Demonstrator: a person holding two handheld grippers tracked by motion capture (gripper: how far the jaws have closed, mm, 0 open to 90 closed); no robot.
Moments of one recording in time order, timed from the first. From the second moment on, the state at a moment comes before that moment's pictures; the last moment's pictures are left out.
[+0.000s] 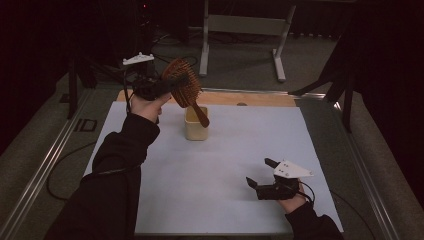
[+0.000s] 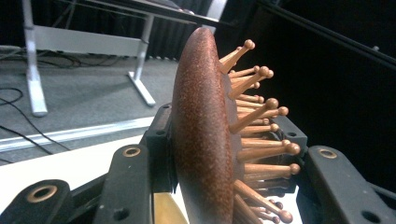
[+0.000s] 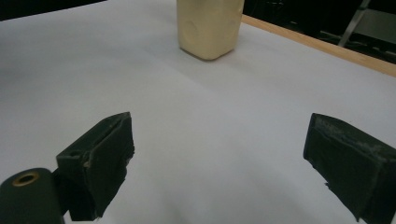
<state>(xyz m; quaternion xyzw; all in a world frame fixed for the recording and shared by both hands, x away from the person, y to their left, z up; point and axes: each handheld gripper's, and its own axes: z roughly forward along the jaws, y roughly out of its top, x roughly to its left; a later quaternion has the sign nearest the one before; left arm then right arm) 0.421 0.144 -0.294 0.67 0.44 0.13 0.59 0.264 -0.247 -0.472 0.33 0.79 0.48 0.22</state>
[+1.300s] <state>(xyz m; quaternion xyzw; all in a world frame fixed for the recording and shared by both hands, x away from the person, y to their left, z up) 0.466 0.141 -0.342 0.66 0.49 0.15 0.55 0.263 -0.245 -0.473 0.32 0.79 0.48 0.21</state>
